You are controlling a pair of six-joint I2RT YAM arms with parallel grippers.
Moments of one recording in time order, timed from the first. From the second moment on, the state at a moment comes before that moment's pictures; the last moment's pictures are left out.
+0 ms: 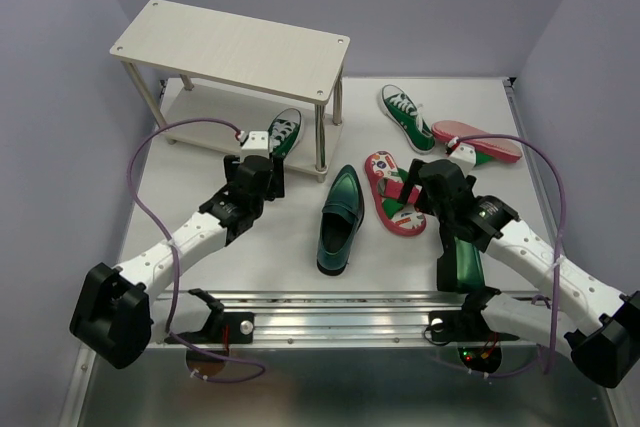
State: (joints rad) left arm -0.57 1.14 0.70 -0.11 -0.52 -0.29; right arm 0.64 0.99 0.86 -0.61 0.54 0.74
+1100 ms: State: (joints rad) left arm -0.51 1.26 0.77 -0.10 -0.58 -0.24; right arm 0.64 1.00 0.86 -0.59 0.53 0.74
